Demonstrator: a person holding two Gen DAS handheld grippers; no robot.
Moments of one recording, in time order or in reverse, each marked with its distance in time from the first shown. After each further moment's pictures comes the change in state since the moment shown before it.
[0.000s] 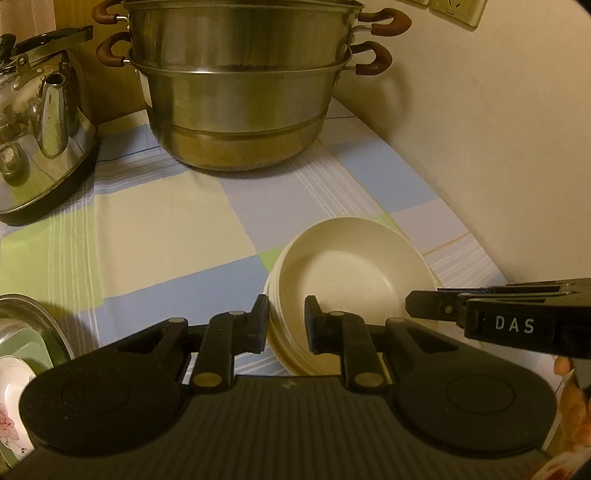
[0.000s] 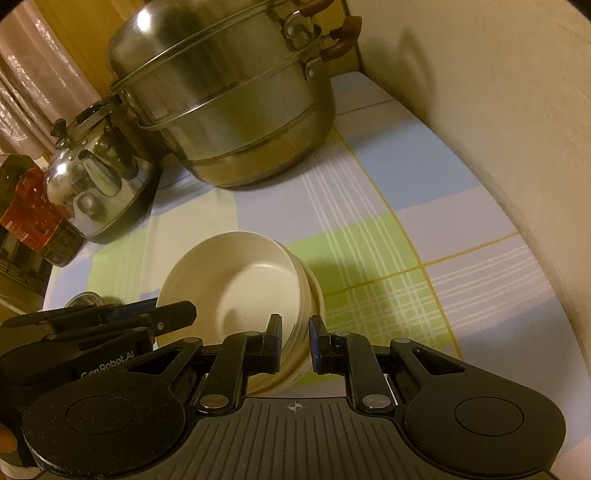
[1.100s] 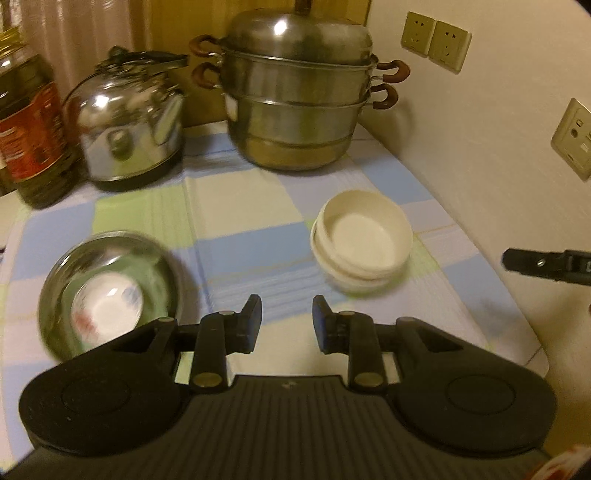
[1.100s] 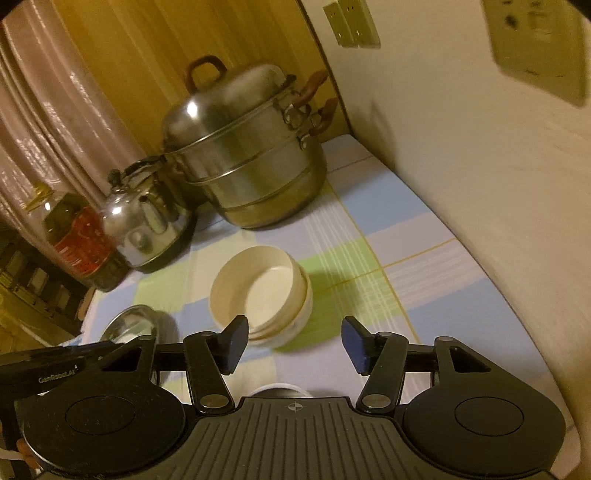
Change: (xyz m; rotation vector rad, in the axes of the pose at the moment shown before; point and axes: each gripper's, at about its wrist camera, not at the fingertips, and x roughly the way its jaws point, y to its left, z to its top) left arm -0.154 0.012 -0.088 -0.069 -0.091 0.101; right arm -0.144 -0.018 -0.075 0.002 -0.214 0.076
